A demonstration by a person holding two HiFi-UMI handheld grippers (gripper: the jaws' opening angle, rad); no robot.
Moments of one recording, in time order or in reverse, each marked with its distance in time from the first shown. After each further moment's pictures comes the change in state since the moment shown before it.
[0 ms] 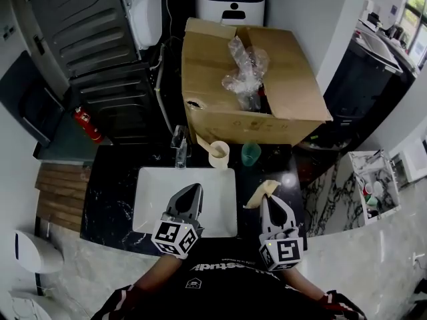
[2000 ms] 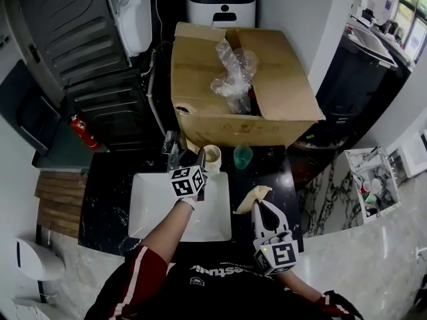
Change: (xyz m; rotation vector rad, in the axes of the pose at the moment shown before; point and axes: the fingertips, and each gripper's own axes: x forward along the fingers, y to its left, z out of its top) left arm 0.169 0.090 -0.064 -0.047 0.159 0.188; right arm -0.004 -0.003 -0.005 0.093 -0.047 0.063
